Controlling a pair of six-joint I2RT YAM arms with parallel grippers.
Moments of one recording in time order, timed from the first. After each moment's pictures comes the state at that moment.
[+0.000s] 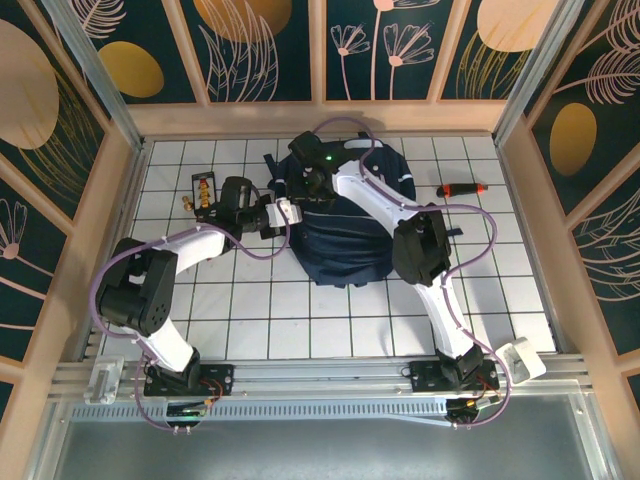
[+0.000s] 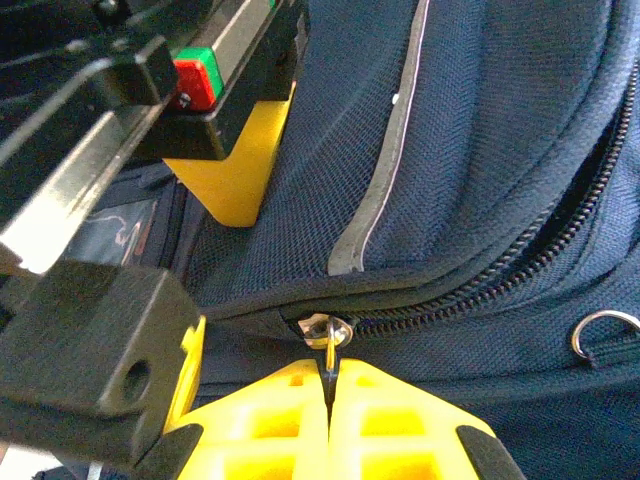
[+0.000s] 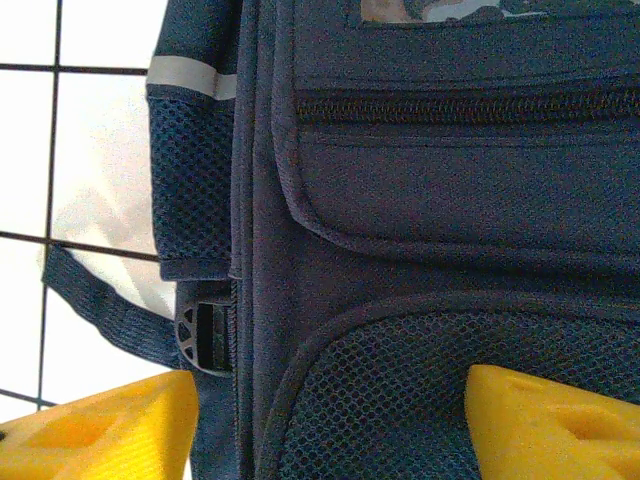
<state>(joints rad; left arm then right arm) -0.35 1.68 0.90 0.19 0.58 0.94 0.71 2.28 2.14 -0.94 0.04 0.55</state>
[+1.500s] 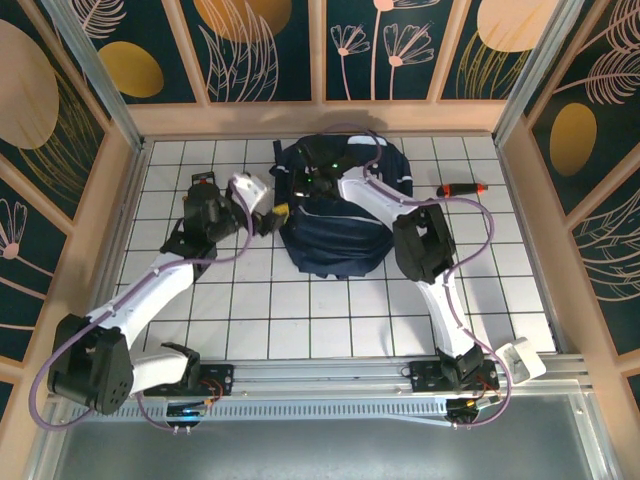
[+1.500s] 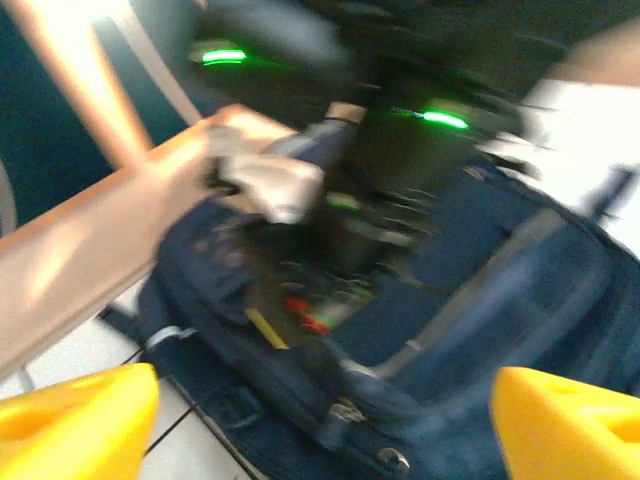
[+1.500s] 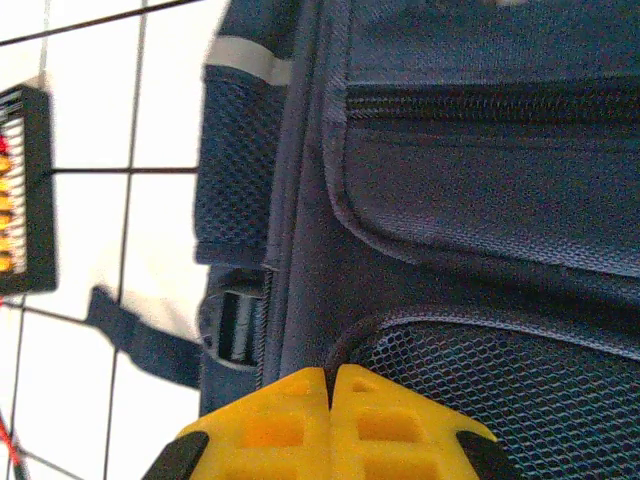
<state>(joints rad) -0.36 1.25 0.82 0.16 0.34 0.22 0.66 2.26 1.97 -0.59 -0.08 0.60</state>
